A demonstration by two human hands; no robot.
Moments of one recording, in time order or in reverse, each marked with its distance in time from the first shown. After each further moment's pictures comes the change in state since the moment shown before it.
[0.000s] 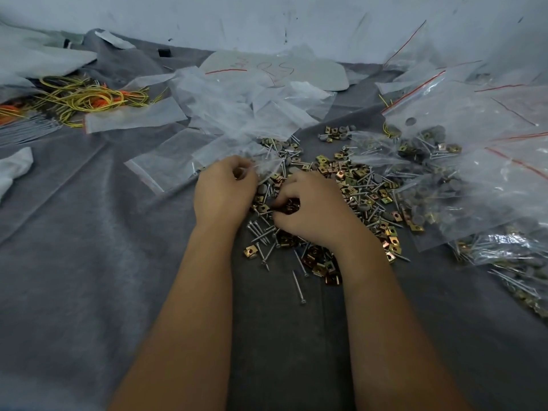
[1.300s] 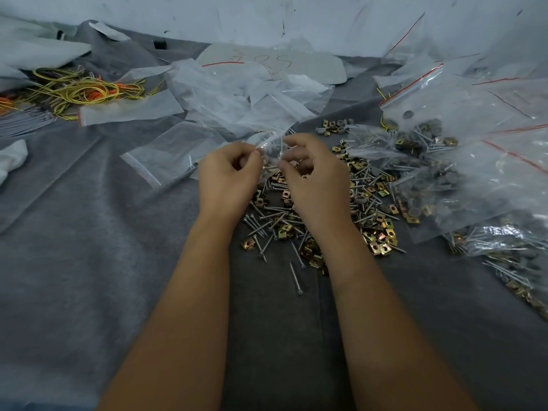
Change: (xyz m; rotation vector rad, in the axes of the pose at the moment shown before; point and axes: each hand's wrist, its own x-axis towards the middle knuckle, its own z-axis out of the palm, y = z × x) left_hand -0.012 0.015 -0.002 -0.422 0.003 0.095; right_hand 0.005 -0.007 0.012 0.445 0.585 0.035
